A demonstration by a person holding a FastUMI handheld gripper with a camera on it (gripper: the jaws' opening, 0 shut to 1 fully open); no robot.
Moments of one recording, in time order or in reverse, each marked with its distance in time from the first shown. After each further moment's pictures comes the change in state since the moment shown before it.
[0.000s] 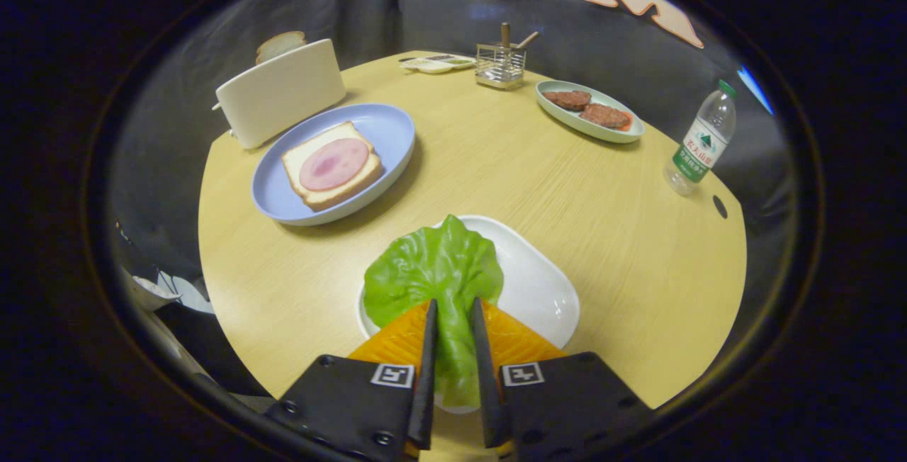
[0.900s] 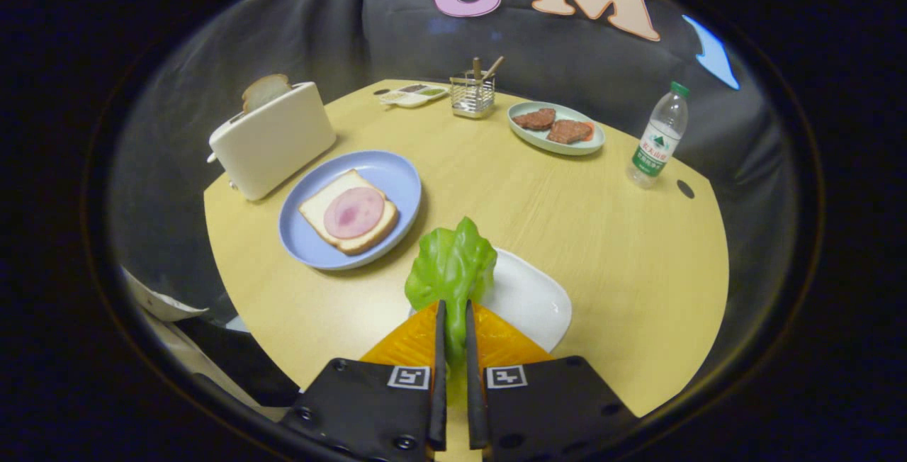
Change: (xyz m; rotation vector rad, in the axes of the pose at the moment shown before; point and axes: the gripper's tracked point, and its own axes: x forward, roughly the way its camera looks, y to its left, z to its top) arm -0.056 0.030 0.036 0.159 -0.083 -0.086
